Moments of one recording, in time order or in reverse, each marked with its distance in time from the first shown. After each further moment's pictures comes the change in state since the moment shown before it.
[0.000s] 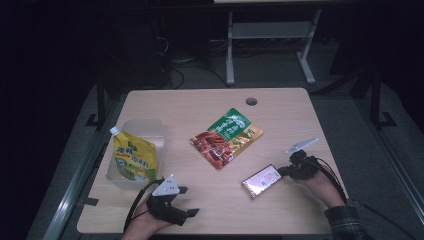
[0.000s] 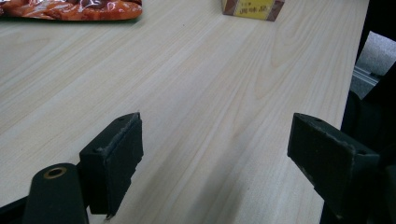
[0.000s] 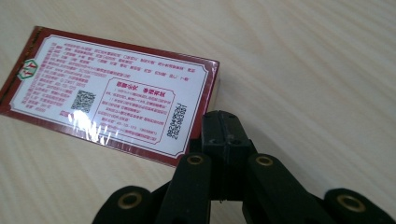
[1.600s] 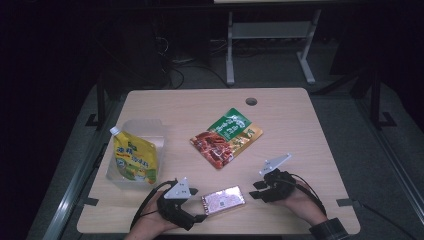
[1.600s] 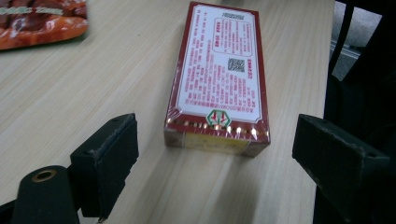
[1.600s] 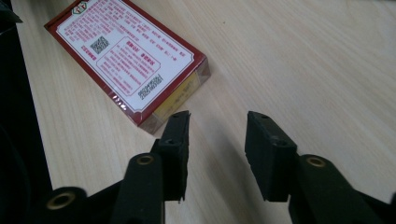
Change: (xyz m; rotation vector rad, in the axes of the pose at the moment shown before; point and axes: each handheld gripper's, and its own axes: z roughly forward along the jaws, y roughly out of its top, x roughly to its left) left arm -0.010 0.013 0.023 0.037 -0.093 0.139; right arm 0.086 0.011 0.018 -0.028 0.167 -0.172
